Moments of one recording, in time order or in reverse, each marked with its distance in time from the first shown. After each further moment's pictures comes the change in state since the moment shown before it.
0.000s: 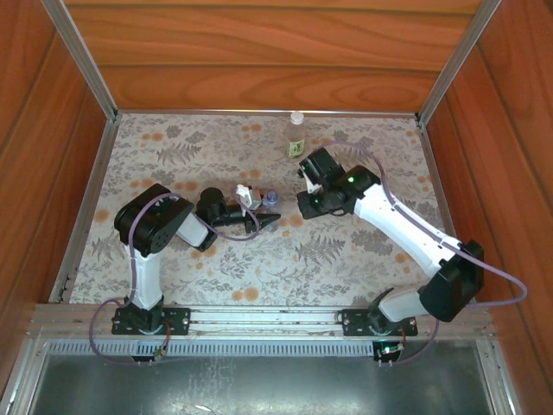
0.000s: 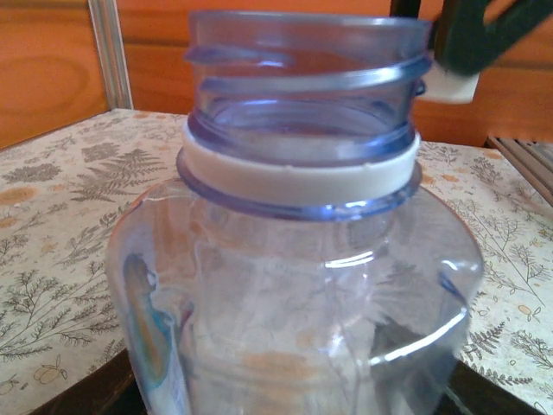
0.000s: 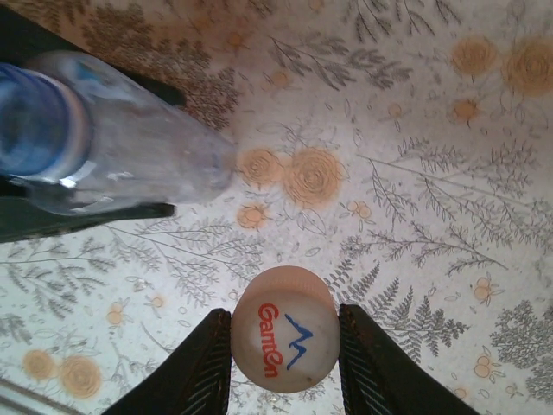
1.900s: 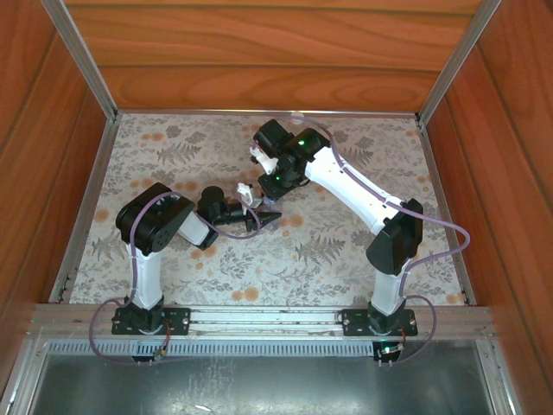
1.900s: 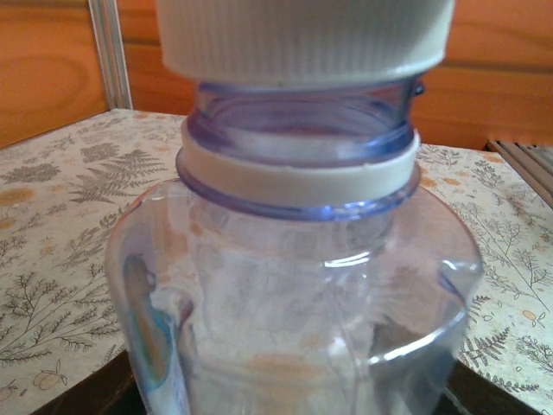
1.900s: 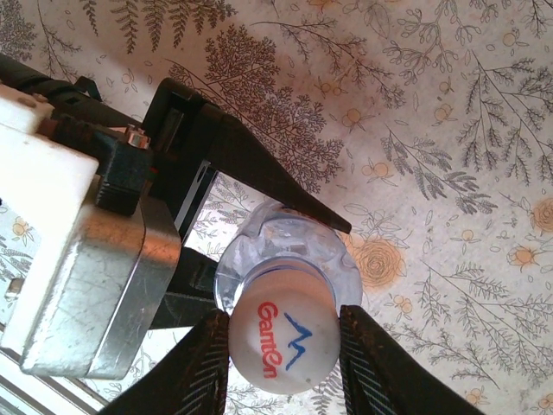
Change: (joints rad) left arm 0.000 0.014 0.021 -0.004 0.006 -0.002; right arm 0.084 0.440 0.560 -0.226 -0.048 -0.239
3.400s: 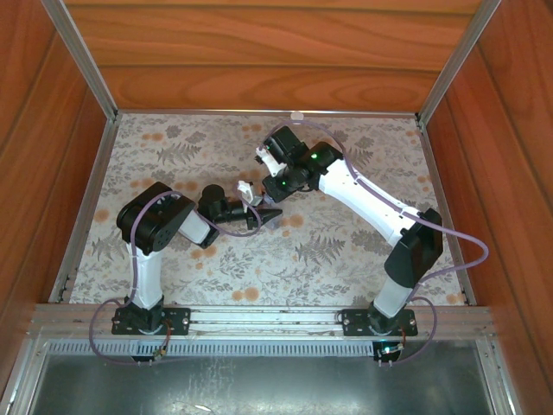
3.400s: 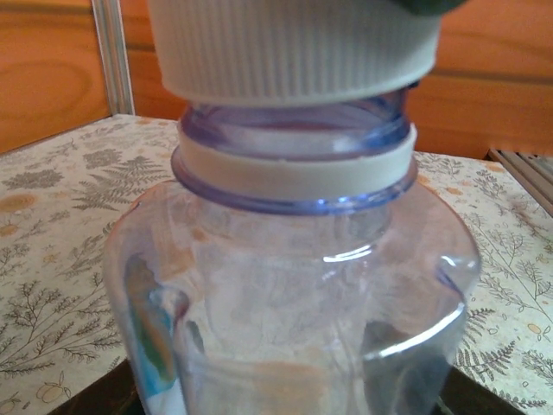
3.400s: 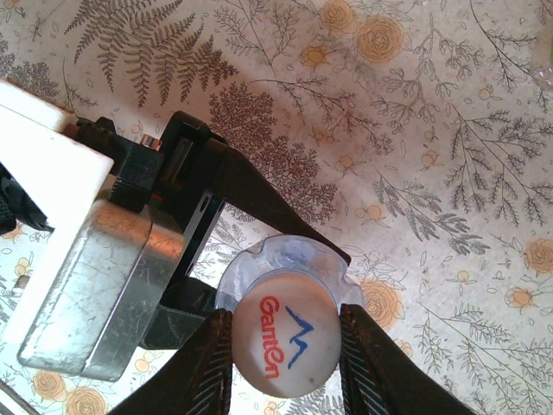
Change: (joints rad) left arm 0.001 0.008 0.021 0.004 0.001 -0.025; right arm 0.000 -0.159 -0.240 0.254 -0.008 -0.002
